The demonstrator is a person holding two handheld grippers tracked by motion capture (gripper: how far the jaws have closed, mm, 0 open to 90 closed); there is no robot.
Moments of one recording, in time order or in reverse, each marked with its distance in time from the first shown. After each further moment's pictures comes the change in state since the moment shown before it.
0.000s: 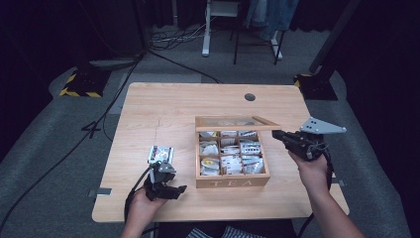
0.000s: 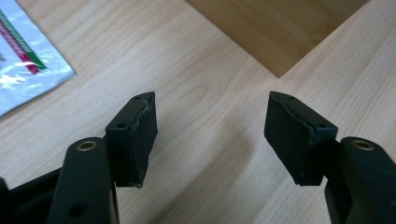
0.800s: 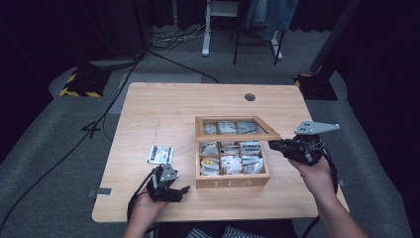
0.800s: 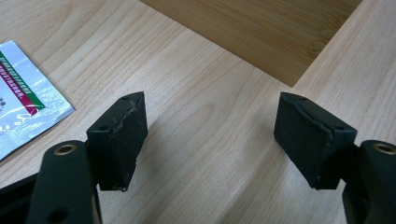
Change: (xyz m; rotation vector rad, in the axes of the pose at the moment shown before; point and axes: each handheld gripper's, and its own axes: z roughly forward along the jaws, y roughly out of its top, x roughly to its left) left arm -0.002 -0.012 0.013 -0.143 0.053 0.135; right arm 0.008 0.002 -0.002 0.184 0.095 0.022
